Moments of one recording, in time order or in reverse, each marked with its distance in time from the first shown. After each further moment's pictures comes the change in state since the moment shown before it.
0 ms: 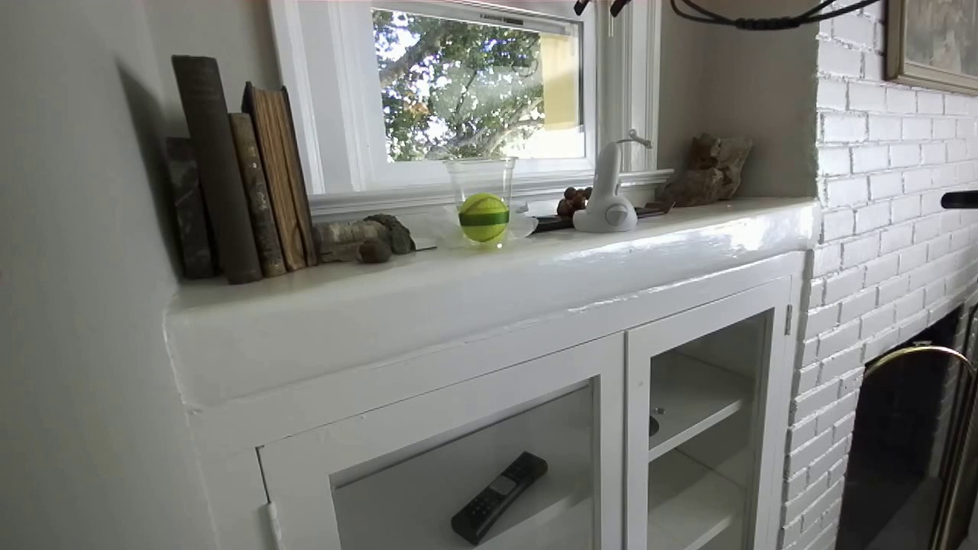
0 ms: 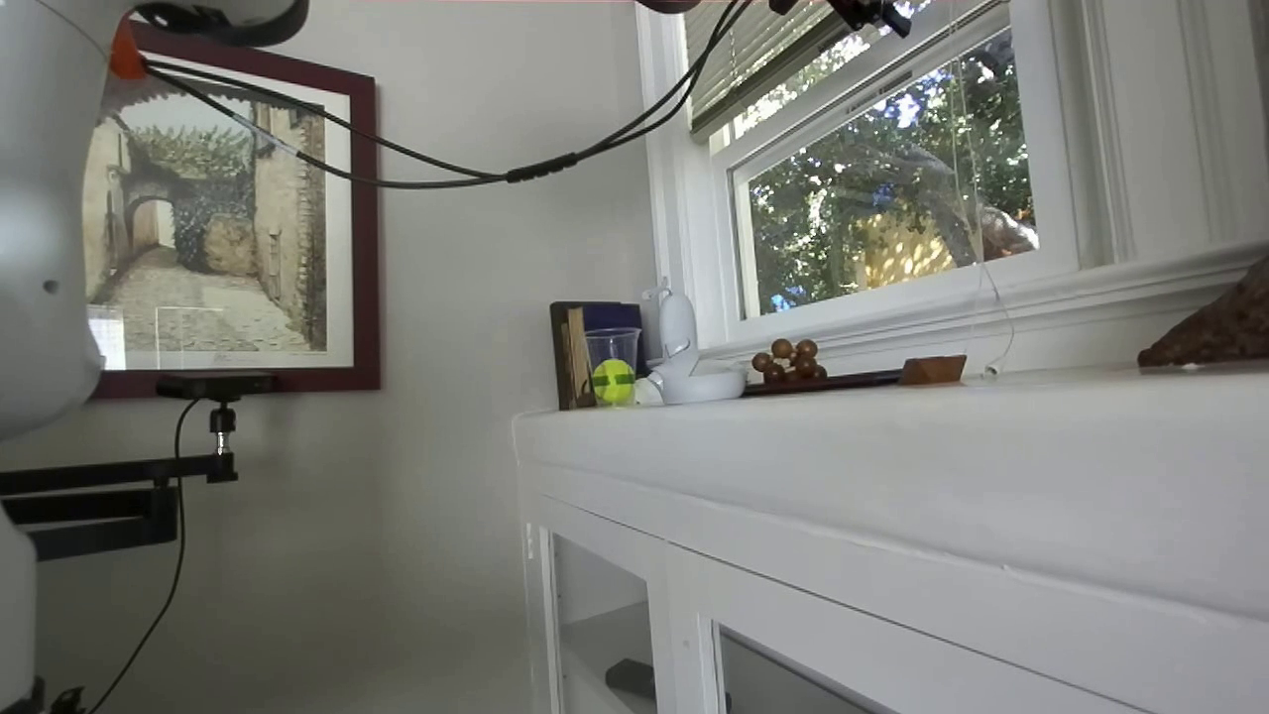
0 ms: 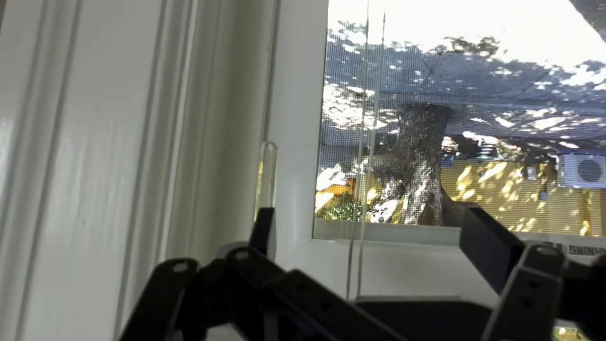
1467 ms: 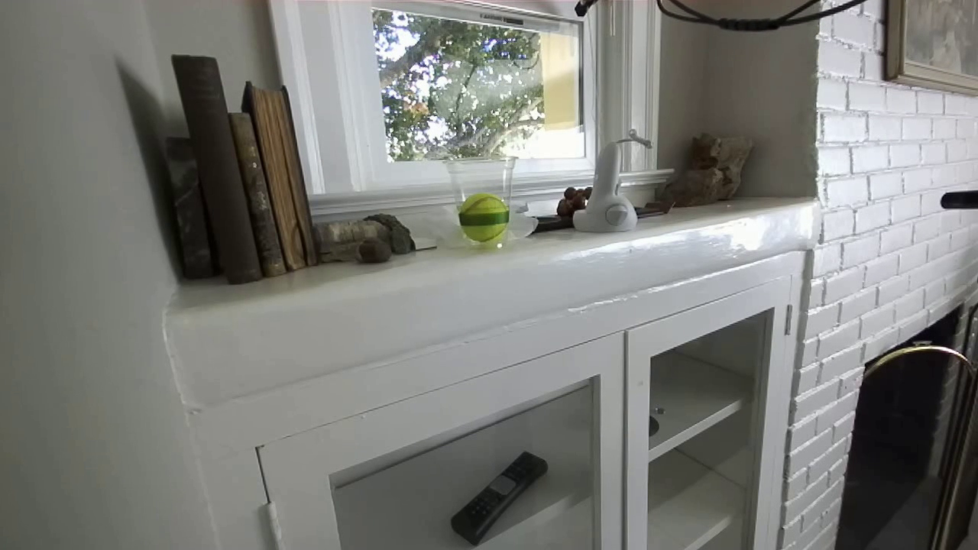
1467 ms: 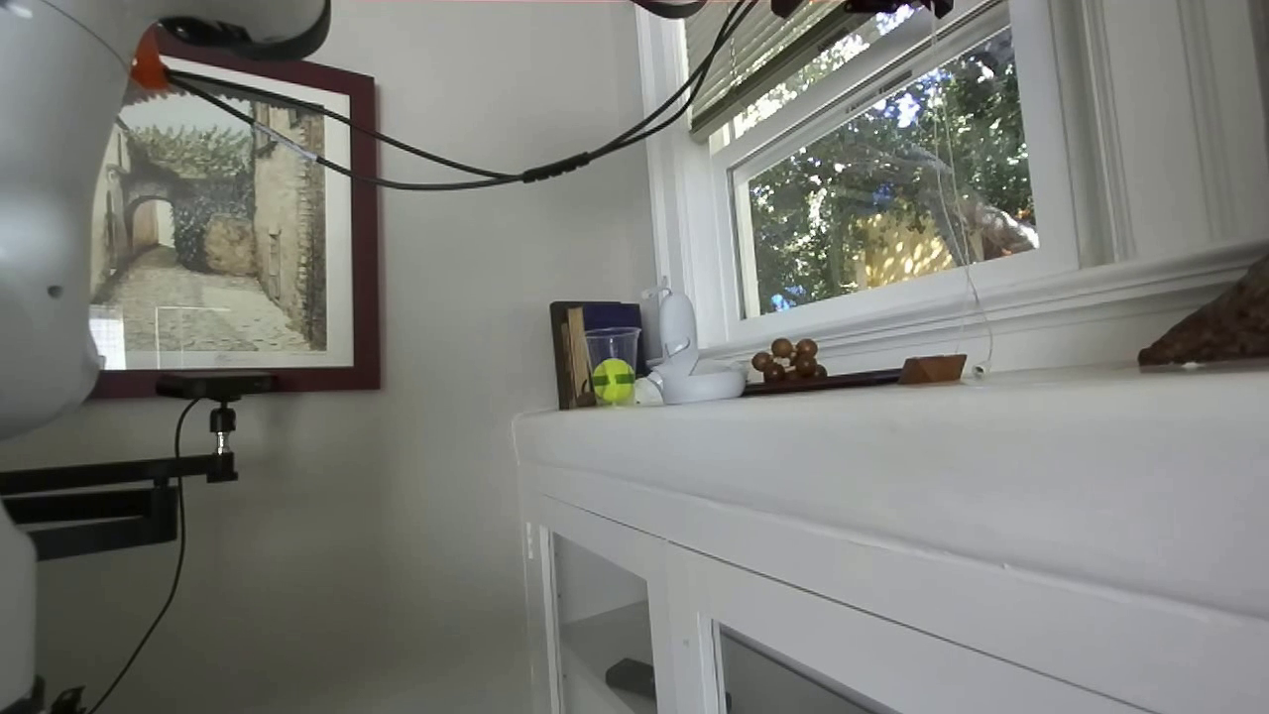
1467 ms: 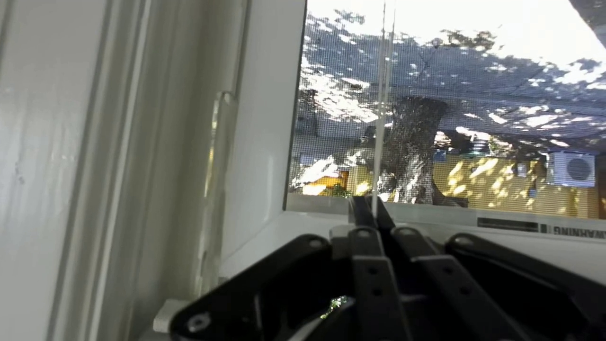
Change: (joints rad) arm 0.012 0.055 0.008 0.095 -0.013 -0.018 0.000
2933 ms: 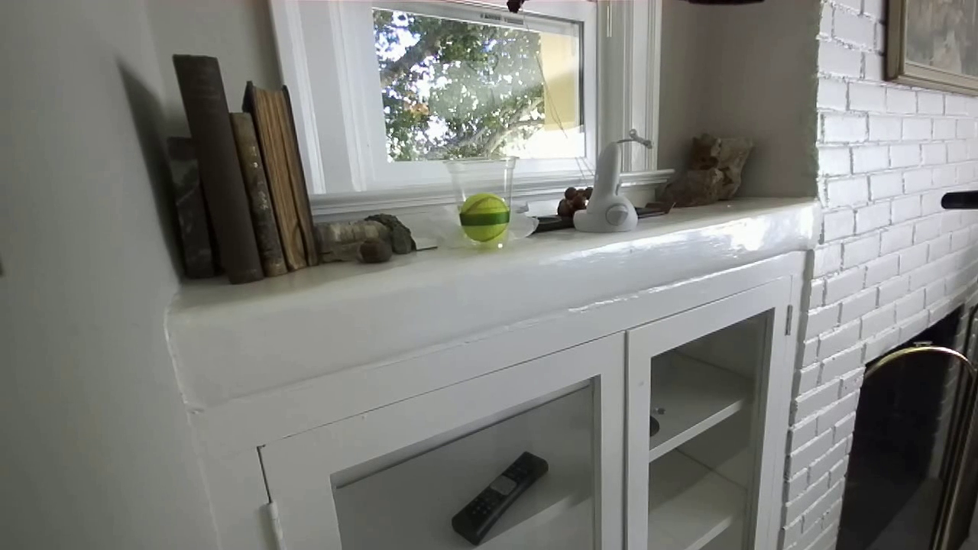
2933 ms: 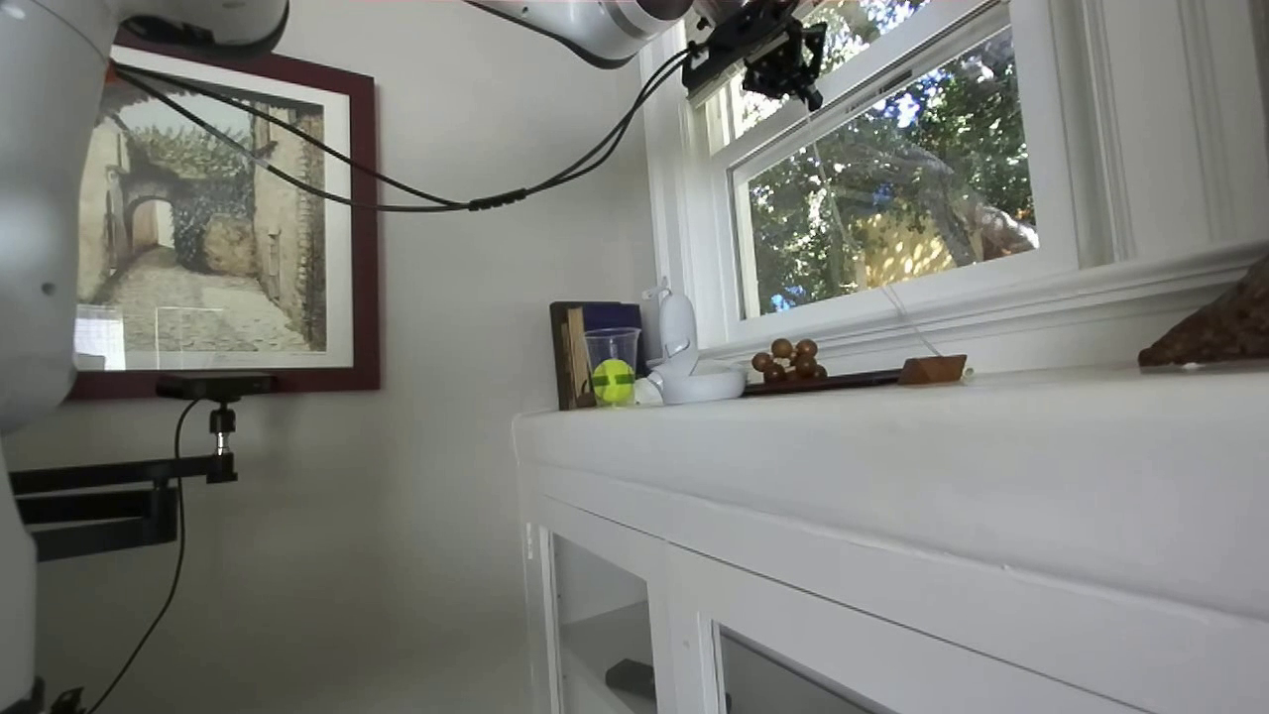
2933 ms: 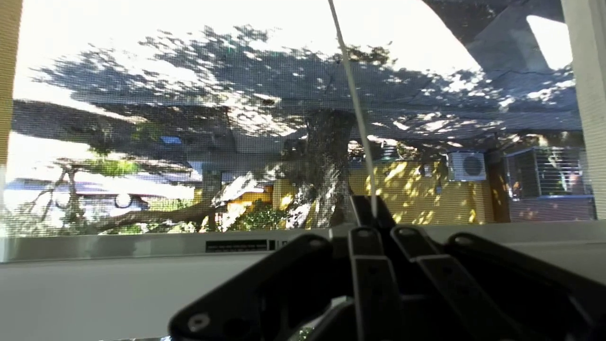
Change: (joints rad) arm 0.126 -0.066 0.094 -0.094 0.018 -0.023 0.074
